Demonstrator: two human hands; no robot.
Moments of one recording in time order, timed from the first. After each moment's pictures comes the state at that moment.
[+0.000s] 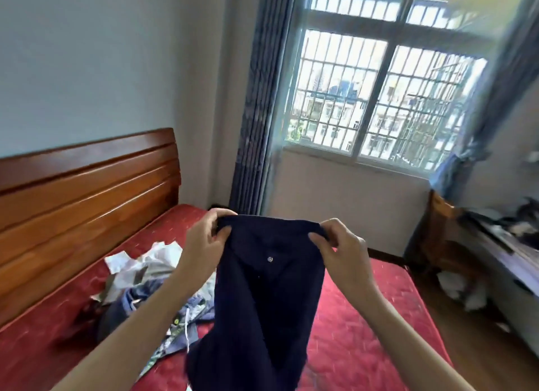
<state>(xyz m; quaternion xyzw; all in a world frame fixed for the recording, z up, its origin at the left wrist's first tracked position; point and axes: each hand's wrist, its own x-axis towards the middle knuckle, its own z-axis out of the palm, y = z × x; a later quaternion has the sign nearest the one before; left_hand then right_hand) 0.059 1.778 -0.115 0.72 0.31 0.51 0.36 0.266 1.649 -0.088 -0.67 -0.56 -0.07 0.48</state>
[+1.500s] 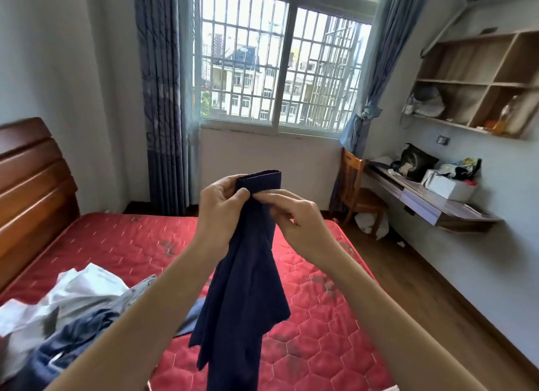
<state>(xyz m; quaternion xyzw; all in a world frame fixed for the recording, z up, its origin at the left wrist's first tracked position) 0.167 1.815 -0.063 0.59 0.11 0.43 0.67 0.257 1.698 -0.057 -0.66 -0.59 -0.08 0.46</state>
